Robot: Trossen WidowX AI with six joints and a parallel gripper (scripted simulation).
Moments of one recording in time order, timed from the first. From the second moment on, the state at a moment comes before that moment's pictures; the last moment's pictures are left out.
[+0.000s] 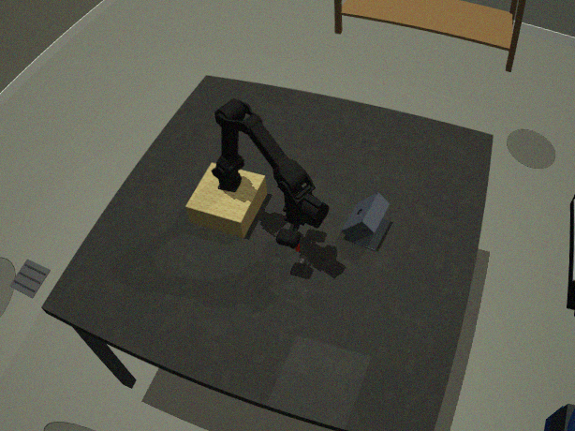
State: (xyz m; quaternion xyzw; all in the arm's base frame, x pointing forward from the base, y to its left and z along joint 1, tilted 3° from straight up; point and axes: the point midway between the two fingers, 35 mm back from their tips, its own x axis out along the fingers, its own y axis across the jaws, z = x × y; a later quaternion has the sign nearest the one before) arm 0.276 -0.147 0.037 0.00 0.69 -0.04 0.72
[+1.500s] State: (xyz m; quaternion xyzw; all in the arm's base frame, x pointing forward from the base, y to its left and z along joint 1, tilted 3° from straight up) arm 0.274 -0.148 0.003 0.00 0.69 -0.04 0.72
